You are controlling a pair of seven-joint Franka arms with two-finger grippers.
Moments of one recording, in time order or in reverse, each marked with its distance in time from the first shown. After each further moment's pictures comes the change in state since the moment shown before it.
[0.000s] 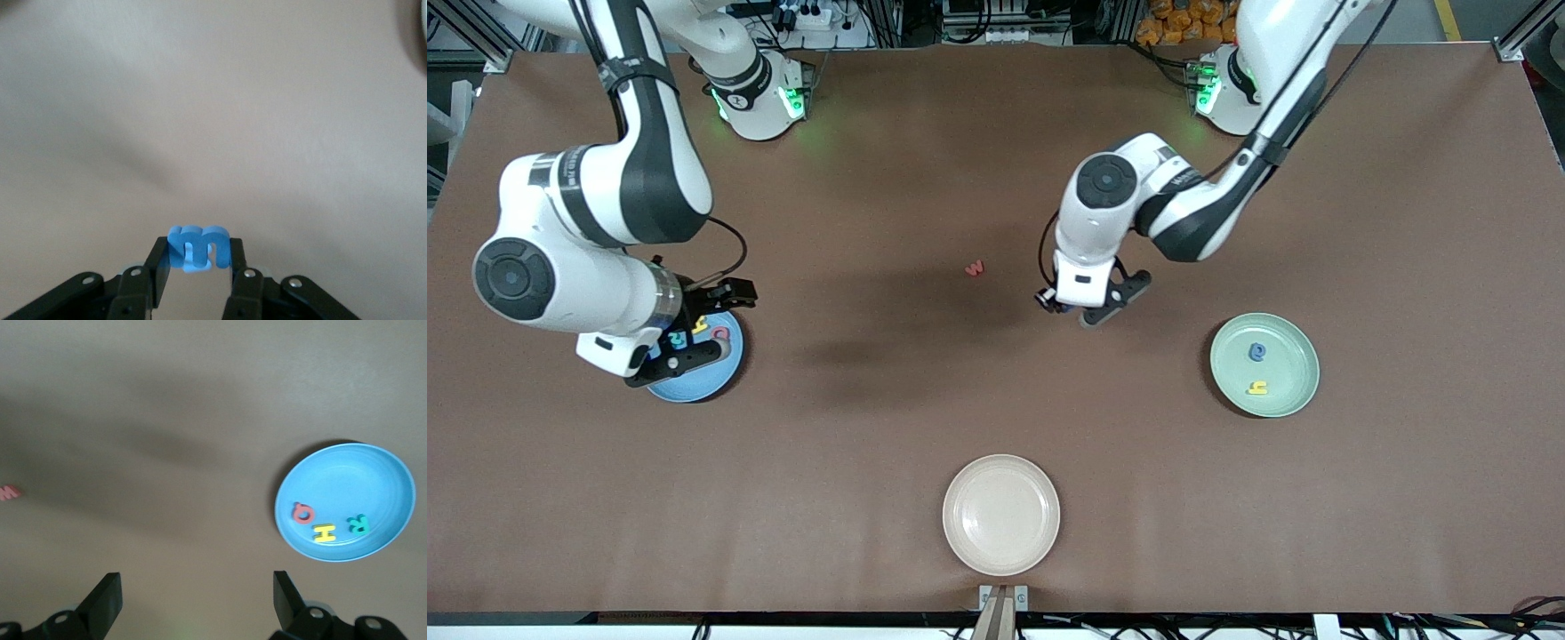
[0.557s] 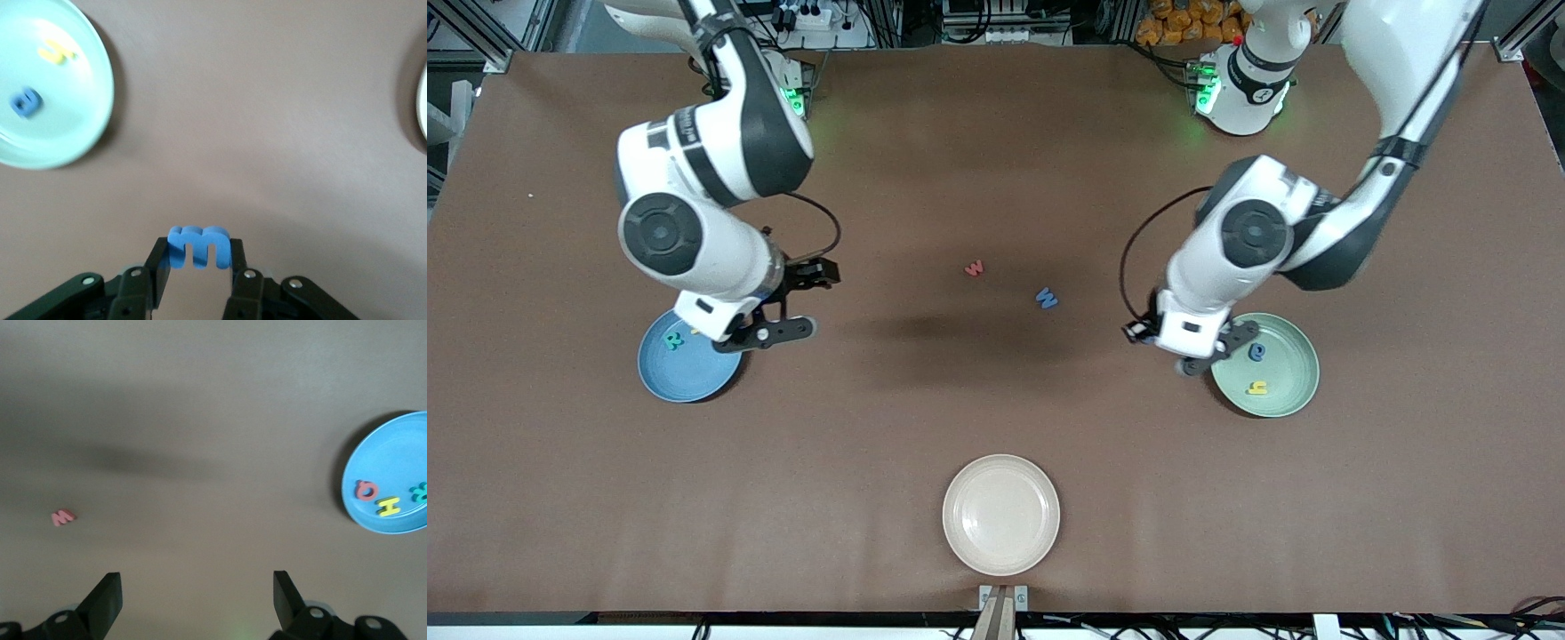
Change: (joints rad) left arm 0.413 -0.005 -0.205 0.074 -0.029 -0.176 0.390; right arm 0.190 -0.006 0.004 0.001 0.000 0.012 0.338
